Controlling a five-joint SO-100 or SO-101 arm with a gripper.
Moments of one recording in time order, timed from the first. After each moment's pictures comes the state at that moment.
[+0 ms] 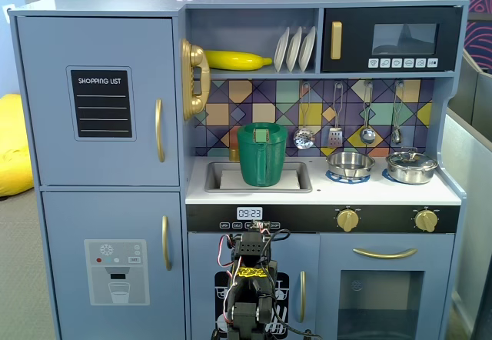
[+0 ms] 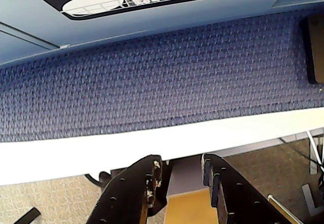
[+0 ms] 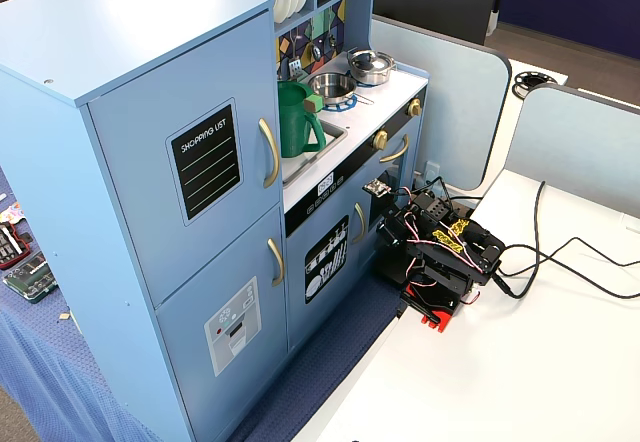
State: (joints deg) arm 3.5 182.5 170.8 77.3 -88.8
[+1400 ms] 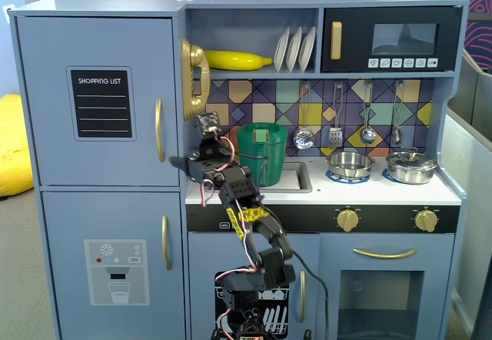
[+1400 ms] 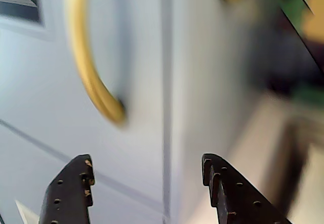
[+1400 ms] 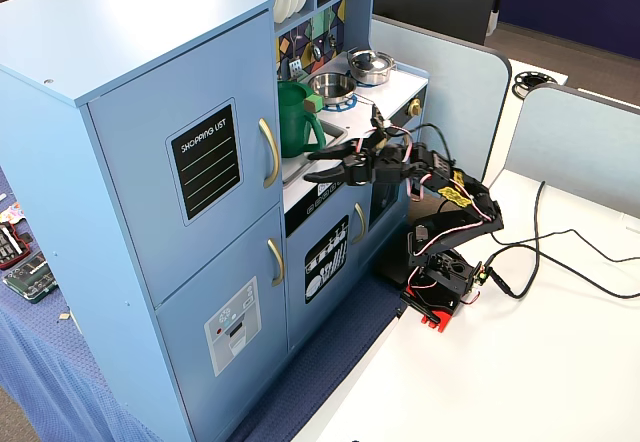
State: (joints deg) arm -32.1 145.5 111.6 34.4 -96.2
